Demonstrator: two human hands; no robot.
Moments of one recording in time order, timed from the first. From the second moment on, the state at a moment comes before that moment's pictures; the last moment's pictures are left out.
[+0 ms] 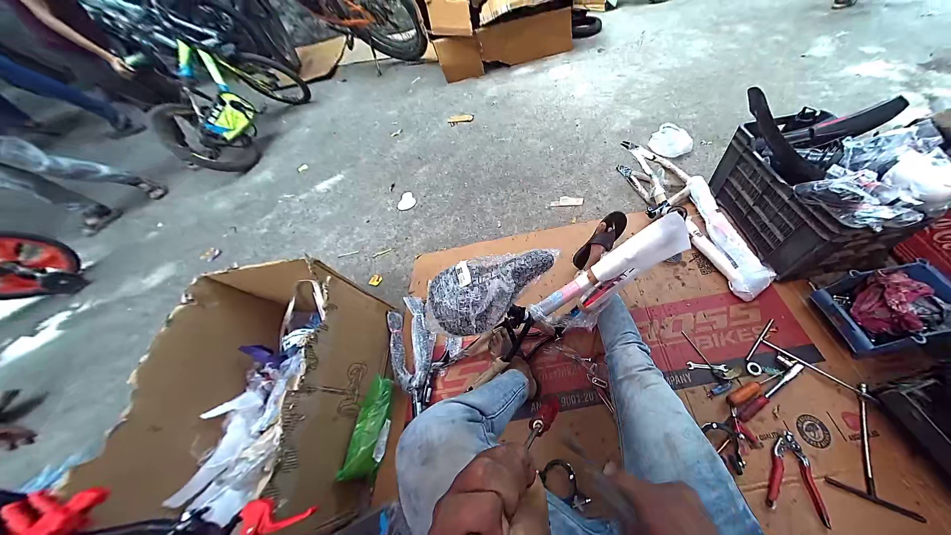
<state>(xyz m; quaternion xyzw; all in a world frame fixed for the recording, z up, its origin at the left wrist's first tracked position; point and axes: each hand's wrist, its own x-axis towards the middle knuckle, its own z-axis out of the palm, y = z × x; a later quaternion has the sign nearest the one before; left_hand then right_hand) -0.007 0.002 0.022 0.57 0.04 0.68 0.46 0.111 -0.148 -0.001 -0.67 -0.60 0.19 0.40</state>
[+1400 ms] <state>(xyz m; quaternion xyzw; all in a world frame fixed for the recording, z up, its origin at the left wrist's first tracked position) -0.019 0.019 0.016 0.54 0.08 0.69 0.48 0.112 -0.116 -0.028 -0.75 -0.50 0.31 0.31</state>
